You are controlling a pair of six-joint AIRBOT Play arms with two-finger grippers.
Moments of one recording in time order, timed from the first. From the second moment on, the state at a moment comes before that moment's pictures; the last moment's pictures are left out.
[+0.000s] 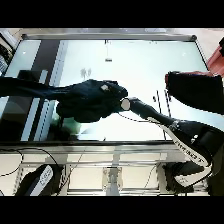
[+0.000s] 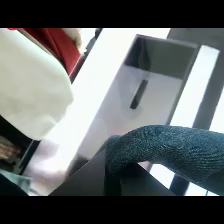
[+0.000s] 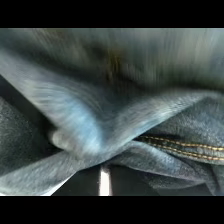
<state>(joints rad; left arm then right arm) 0.42 -0.87 1.16 1.79 -0.84 -1.45 0.67 -1.62 1.22 -1.00 0.57 1.11</state>
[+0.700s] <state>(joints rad) 0.42 -0.87 1.16 1.59 -0.87 -1.45 0.55 -1.51 1.92 -1.42 1.25 1.33</state>
